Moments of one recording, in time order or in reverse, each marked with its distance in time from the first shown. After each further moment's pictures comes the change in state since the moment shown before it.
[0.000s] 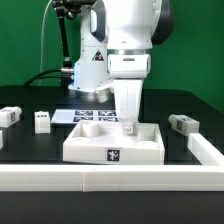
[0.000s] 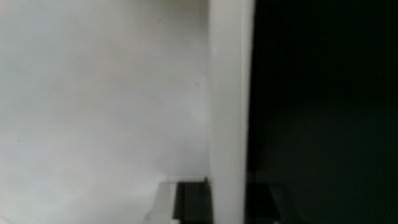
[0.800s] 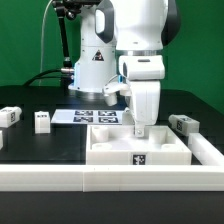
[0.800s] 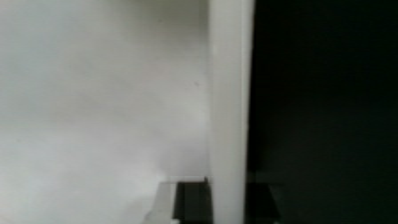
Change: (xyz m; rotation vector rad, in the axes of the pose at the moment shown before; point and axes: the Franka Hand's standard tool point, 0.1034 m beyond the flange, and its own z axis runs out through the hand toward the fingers) arm 0.025 0.025 0.001 -0.015 0.007 -0.136
